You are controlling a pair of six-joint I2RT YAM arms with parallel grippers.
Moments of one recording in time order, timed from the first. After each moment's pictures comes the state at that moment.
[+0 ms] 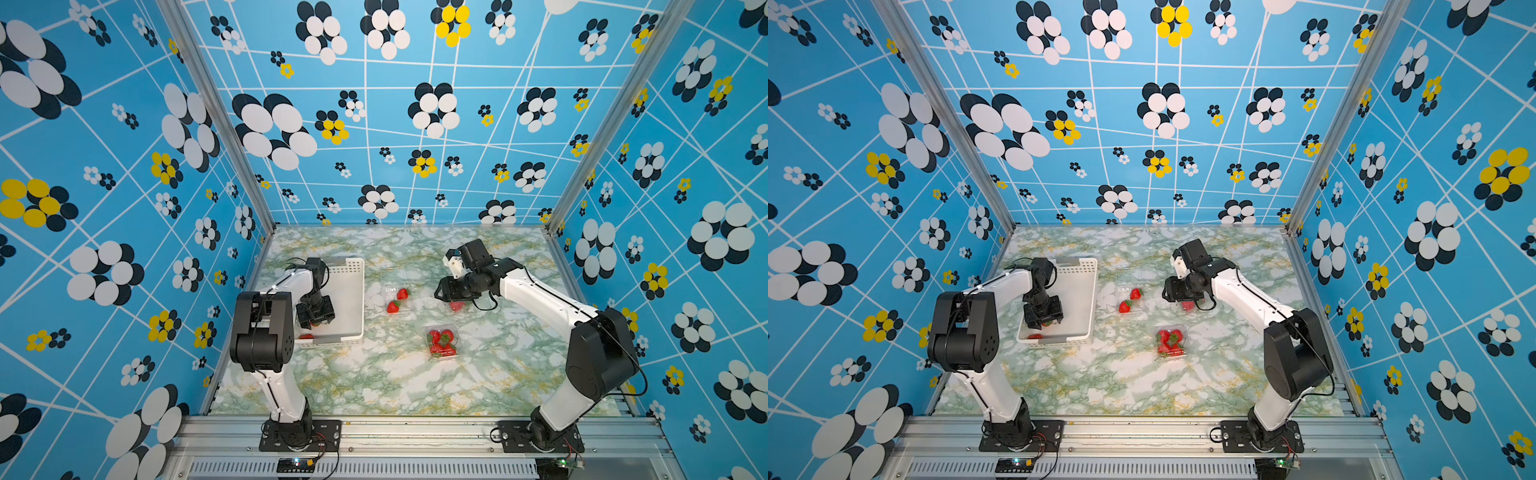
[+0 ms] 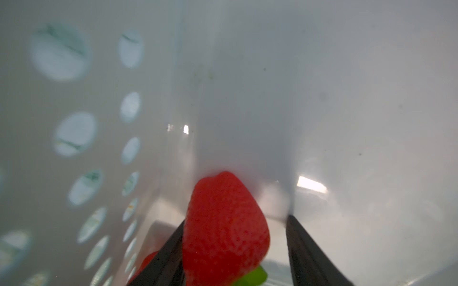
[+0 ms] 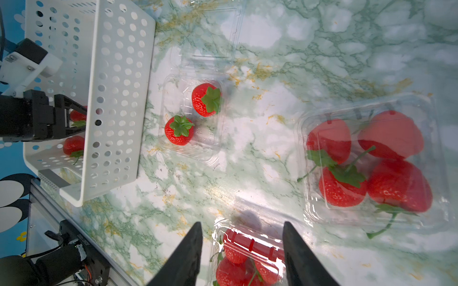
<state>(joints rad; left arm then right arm) -0.01 1.83 1.16 -0.92 -0.02 -0.41 0.46 1.68 1.30 -0.68 -0.27 0.28</state>
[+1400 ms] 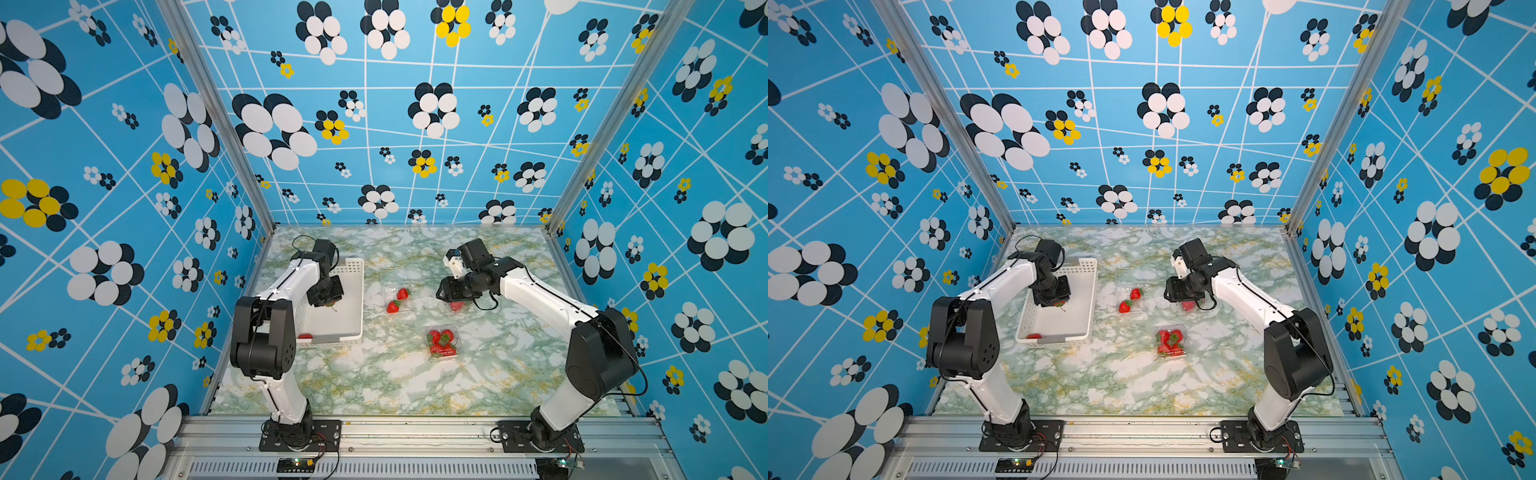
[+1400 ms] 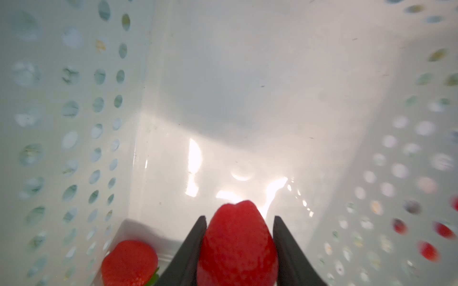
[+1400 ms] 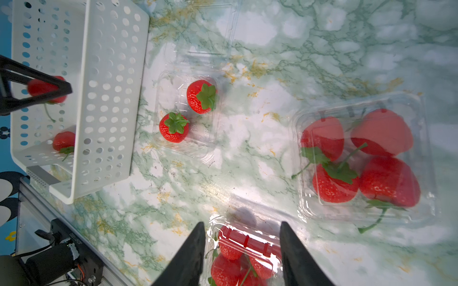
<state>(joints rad) -0.14 1.75 1.36 -0.94 -0.02 -0.46 0.46 1.68 1.31 -0.71 -0.25 0.27</state>
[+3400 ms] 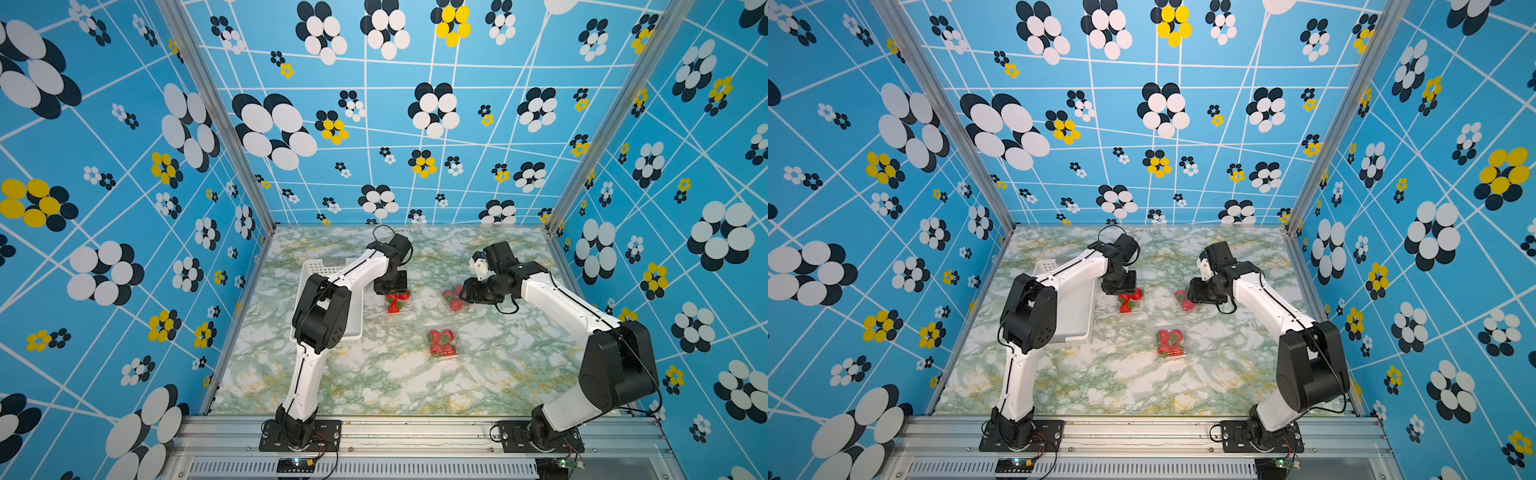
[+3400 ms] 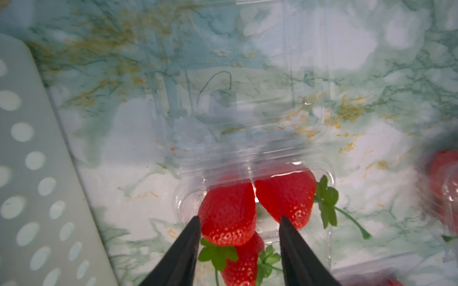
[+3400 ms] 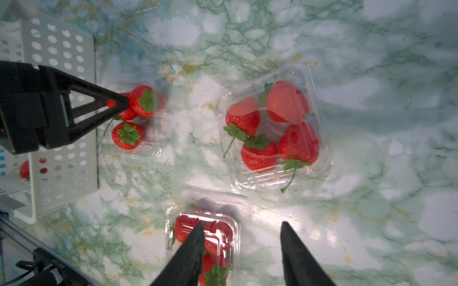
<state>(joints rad) -0.53 2.17 1.79 -0.95 0.03 -0.52 0.31 1.58 1.19 -0.74 -0.22 0.25</state>
